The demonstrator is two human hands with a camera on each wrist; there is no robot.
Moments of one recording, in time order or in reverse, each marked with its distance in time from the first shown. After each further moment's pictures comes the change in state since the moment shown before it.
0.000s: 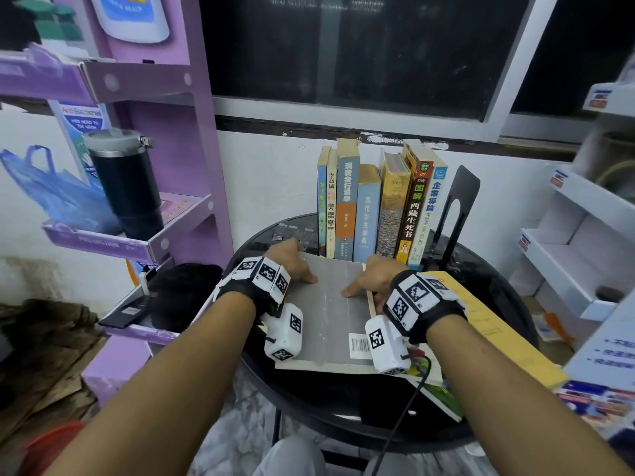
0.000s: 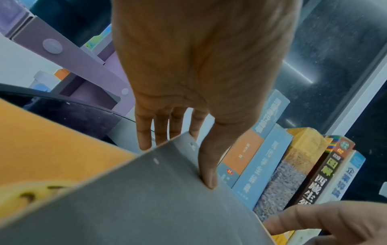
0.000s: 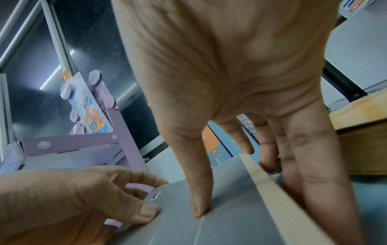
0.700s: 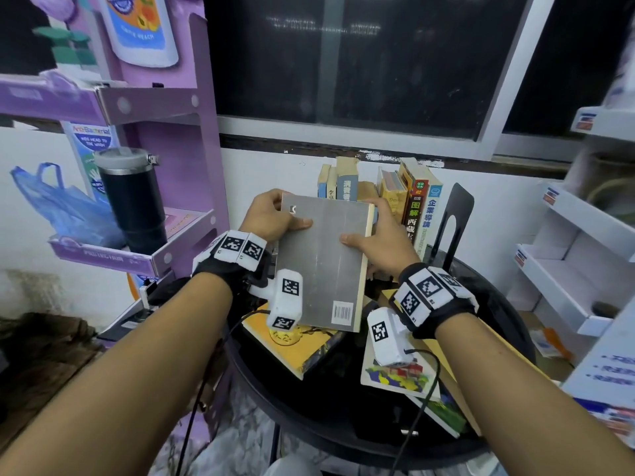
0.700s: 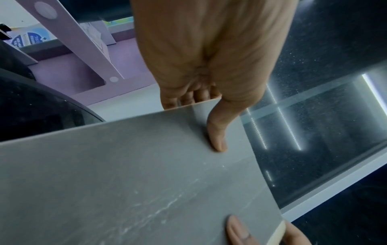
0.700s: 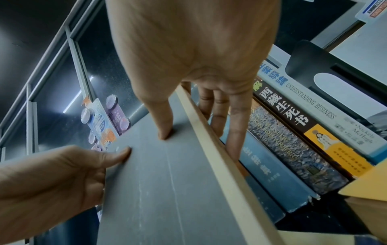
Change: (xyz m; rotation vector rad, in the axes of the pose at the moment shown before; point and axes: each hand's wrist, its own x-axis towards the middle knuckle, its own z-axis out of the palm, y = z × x) left_hand -0.013 0.023 -0.071 -0.832 0.252 0.306; right_hand -0.035 -0.019 -0.039 0.520 0.471 -0.542
